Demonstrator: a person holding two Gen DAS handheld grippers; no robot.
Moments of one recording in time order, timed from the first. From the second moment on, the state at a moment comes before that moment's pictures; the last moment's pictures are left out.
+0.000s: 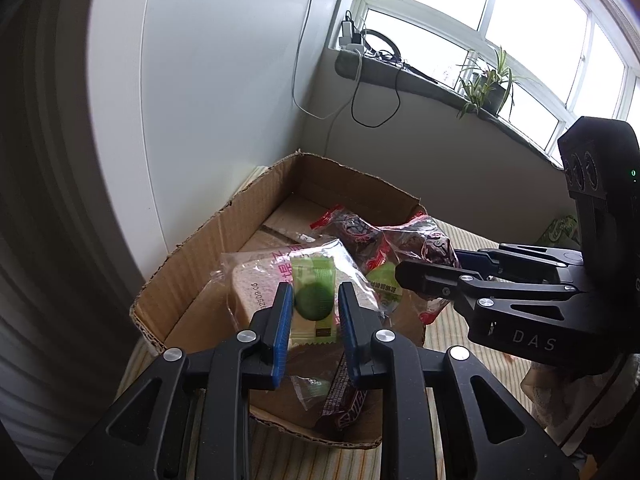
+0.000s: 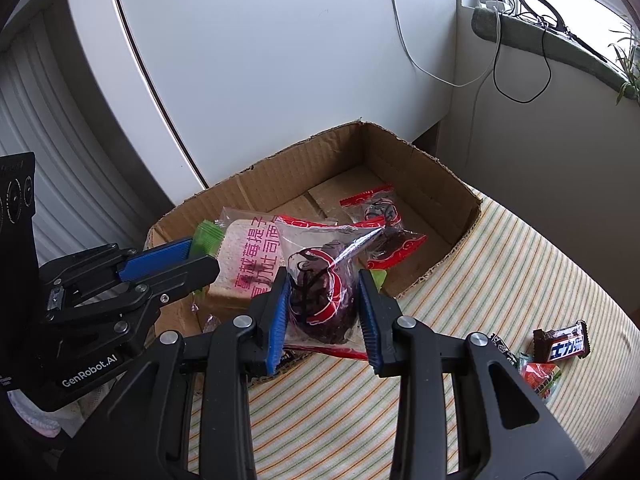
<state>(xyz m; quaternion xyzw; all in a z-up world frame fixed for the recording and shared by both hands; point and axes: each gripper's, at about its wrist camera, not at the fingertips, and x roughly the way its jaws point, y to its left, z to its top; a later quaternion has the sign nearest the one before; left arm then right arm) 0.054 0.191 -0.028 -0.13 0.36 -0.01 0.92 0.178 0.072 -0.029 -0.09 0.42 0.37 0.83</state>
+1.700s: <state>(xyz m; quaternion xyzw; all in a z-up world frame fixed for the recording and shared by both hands) 0.068 0.051 -0.038 -0.10 0.39 -0.11 0.91 0.187 -0.142 -0.045 -0.04 0.43 0.26 0.86</state>
